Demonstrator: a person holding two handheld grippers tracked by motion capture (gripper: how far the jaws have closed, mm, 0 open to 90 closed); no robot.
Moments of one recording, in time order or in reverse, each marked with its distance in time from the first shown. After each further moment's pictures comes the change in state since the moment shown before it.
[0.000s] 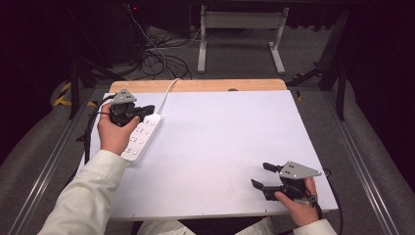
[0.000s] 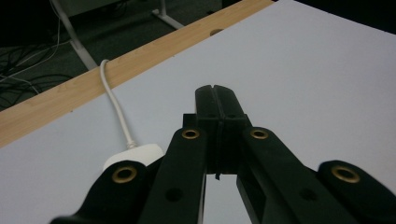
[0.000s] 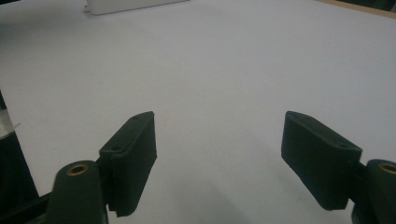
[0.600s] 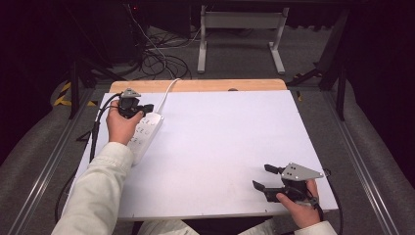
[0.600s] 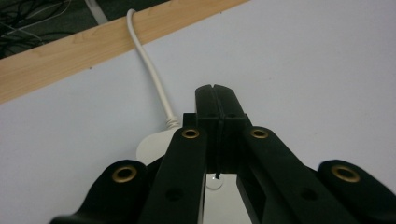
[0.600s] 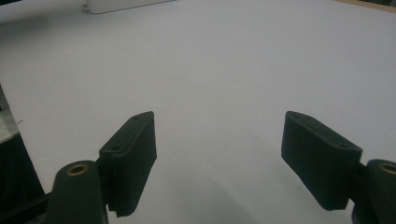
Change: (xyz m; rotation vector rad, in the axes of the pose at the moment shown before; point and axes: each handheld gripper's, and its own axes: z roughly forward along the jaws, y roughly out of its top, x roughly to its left) left arm 0.049 -0.028 0.057 0.105 0.060 -0.092; right arm 0.000 -0.004 -0.003 0.002 -0.001 0.017
